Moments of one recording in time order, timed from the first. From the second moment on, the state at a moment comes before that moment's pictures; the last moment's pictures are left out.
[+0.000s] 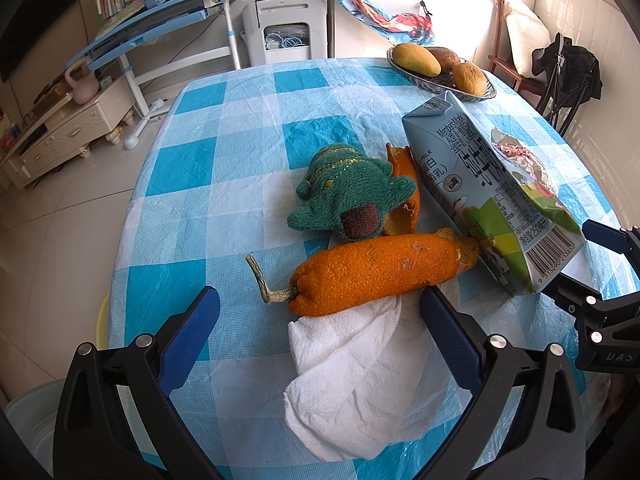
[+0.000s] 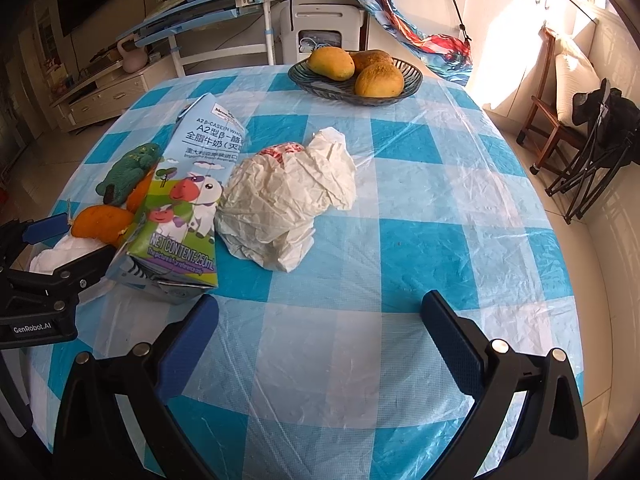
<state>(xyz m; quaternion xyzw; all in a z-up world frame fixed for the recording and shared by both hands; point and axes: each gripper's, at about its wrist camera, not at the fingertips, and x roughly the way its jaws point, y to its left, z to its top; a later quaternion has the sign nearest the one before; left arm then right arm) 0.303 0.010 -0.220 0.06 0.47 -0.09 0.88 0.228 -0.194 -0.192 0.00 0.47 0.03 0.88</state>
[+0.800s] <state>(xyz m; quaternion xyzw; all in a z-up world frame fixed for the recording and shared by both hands) 0.303 0.010 -0.220 0.06 0.47 -0.09 0.88 0.228 -0.196 -0.193 0.00 0.47 0.02 0.88</state>
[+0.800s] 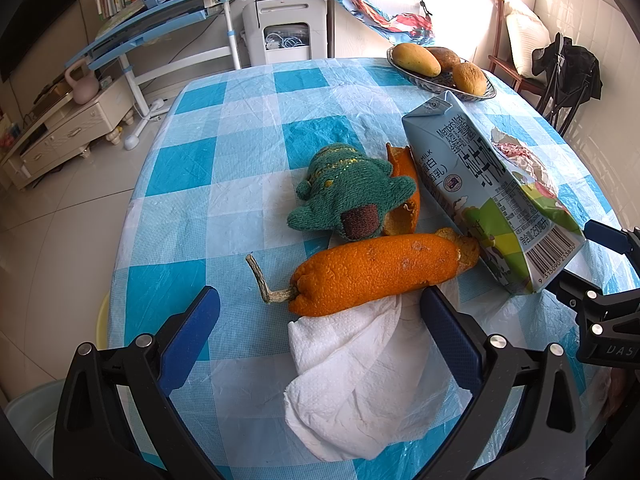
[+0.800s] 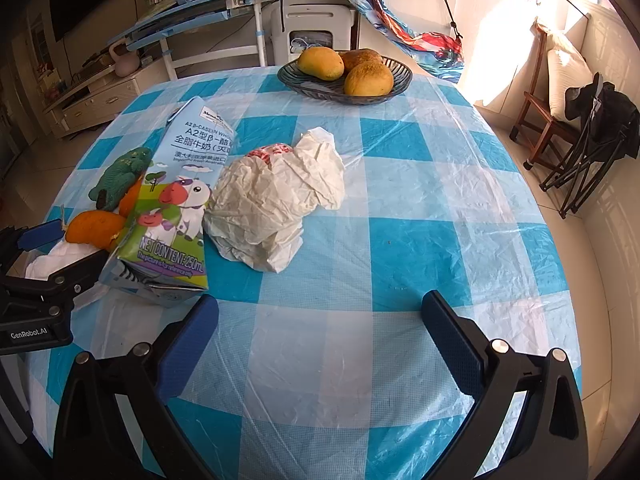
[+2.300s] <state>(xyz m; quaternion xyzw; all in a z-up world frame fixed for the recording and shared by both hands) 0.303 0.009 -0.220 0.06 0.47 -0.09 0.88 0.229 -0.199 -0.193 0.01 0.47 0.01 0.88</state>
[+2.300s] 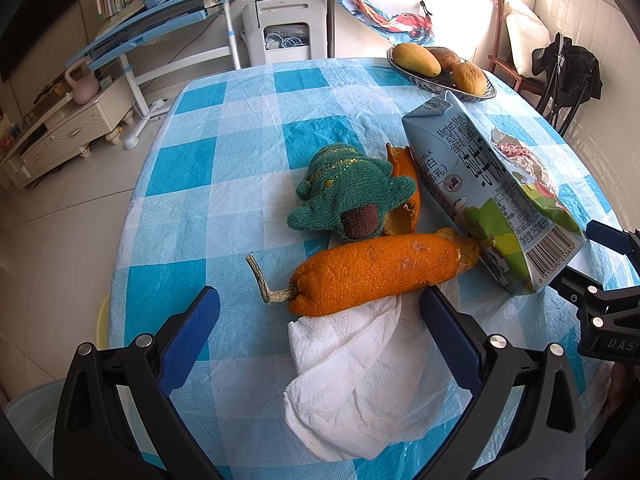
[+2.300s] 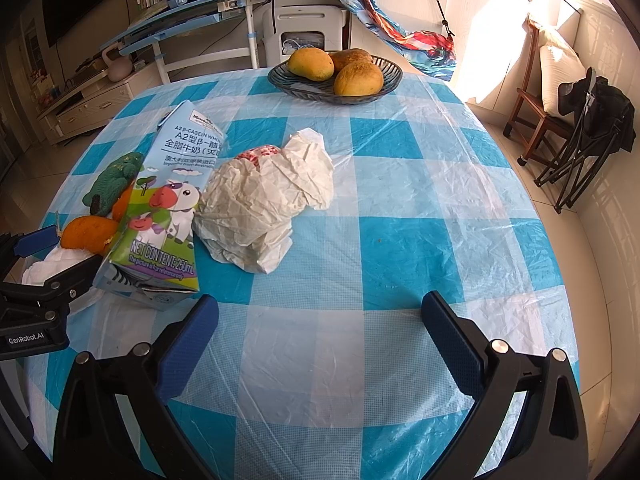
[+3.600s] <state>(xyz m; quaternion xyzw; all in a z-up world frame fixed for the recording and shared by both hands) 0.310 0.004 -0.220 0.07 0.47 -0.10 0.88 0.226 -0.203 -0.185 0.07 0.46 0.09 0.88</state>
